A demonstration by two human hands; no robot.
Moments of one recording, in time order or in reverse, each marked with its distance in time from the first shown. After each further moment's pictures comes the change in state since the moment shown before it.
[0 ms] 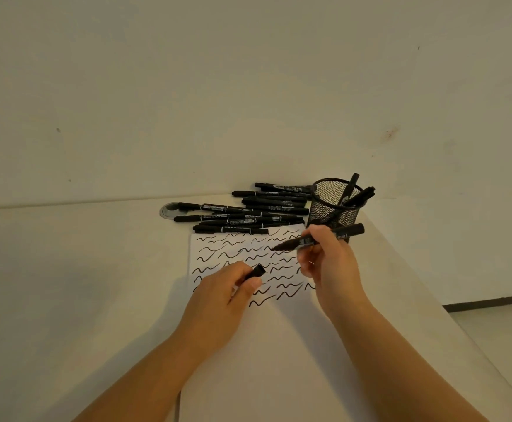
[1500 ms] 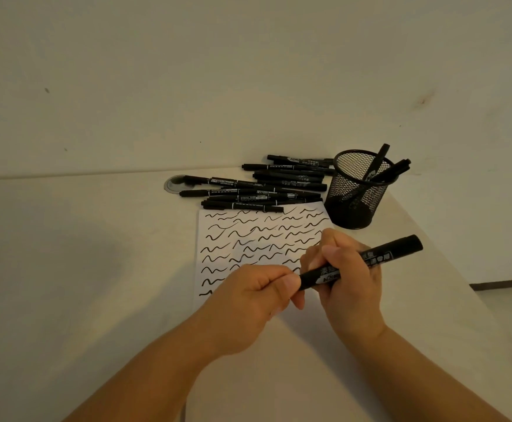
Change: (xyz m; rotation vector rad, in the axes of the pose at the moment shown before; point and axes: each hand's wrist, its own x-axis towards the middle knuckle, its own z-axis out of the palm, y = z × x) left_hand -0.012 0.035 -0.013 -0.463 -0.361 -0.050; right_hand -0.034 0.020 0.007 -0.018 -0.252 -0.306
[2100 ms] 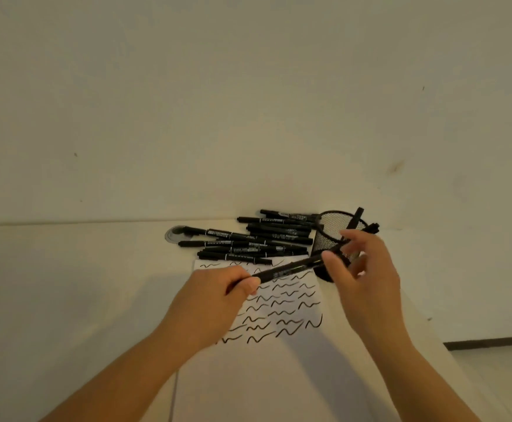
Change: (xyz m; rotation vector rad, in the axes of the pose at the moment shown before) left_hand 0.023 0.030 -0.031 0.551 0.337 -0.061; right_hand 0.042 -0.046 -0.039 -0.835 0.275 -0.166
